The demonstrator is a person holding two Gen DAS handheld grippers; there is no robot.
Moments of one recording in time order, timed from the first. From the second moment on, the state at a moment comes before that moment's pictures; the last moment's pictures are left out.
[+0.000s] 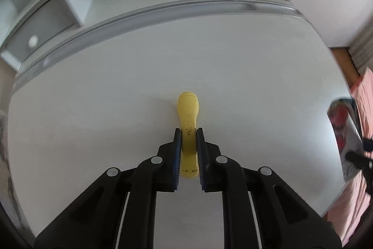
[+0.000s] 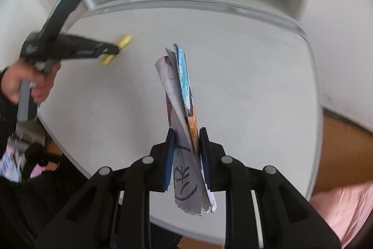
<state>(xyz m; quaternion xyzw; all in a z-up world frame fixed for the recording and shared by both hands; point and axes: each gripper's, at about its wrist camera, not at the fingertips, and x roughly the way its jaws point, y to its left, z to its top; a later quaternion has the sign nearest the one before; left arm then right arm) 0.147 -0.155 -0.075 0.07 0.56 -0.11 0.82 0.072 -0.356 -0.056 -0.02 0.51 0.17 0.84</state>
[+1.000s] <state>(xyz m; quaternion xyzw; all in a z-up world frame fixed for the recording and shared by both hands) -0.115 -0.579 -0.188 0.23 0.50 -0.53 0.64 -0.297 -0.645 -0.260 0.36 0.51 -0.26 0.73</state>
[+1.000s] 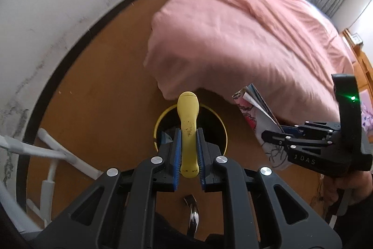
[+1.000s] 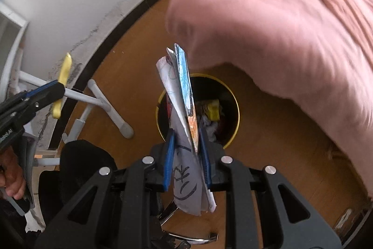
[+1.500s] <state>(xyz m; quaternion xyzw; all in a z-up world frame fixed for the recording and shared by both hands) -0.135 -0.616 -0.227 0.25 0.51 -0.54 0.62 -0.300 -0.663 -0.283 0.38 0.51 -0.26 0.73</state>
